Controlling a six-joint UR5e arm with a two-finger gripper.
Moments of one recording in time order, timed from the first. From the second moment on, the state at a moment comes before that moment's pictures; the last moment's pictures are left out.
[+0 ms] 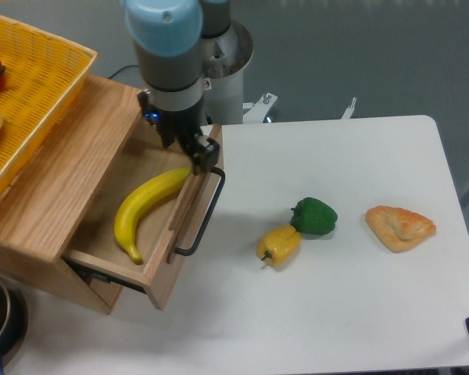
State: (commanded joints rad) arm 2.37 -1.75 -1.31 -1.64 1.53 1.04
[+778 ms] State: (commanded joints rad) arm 2.52 -1.90 -1.31 -1.43 1.62 1.13
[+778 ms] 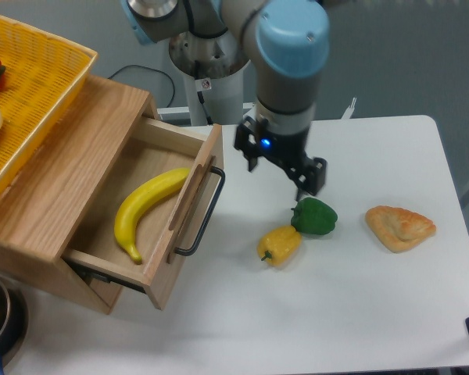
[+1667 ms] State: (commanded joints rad) arm 2.60 -2.14 -1.13 -1.42 1.59 1.23
